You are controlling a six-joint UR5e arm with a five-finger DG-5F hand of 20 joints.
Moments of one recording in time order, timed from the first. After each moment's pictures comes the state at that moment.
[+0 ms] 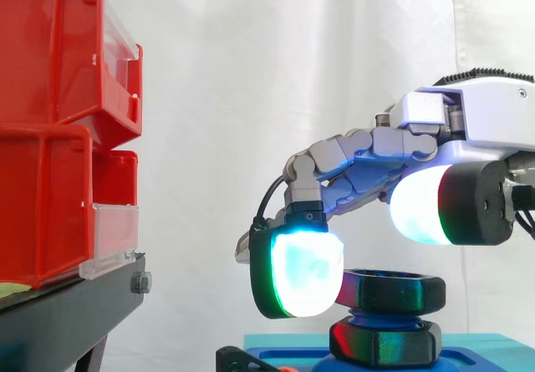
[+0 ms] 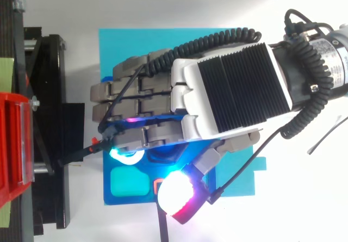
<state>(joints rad) 0.03 -2.24 -1.24 -2.73 -1.85 -1.36</state>
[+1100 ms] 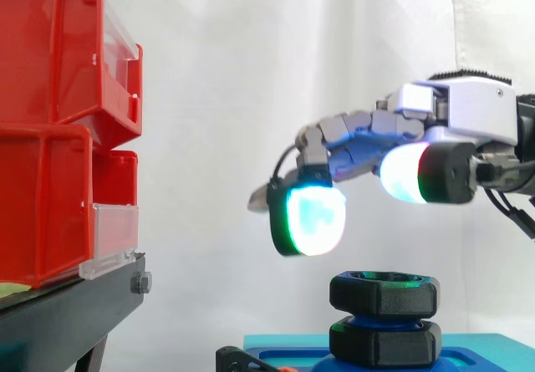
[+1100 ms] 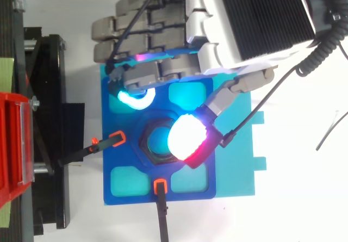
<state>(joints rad) -0.07 -2.24 -1.23 -2.64 -1.96 -1.39</state>
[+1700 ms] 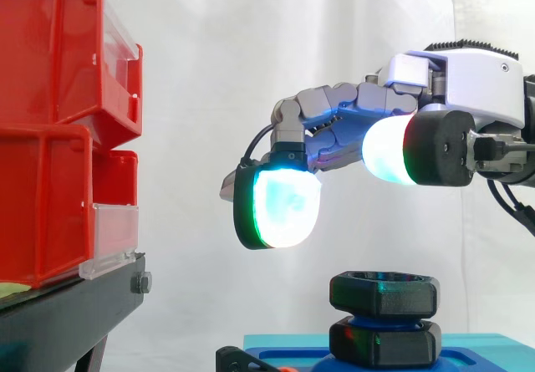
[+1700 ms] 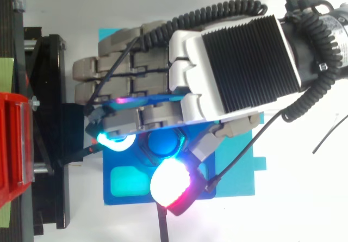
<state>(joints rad) 0.01 -2.24 -1.23 -2.64 -1.87 -1.38</state>
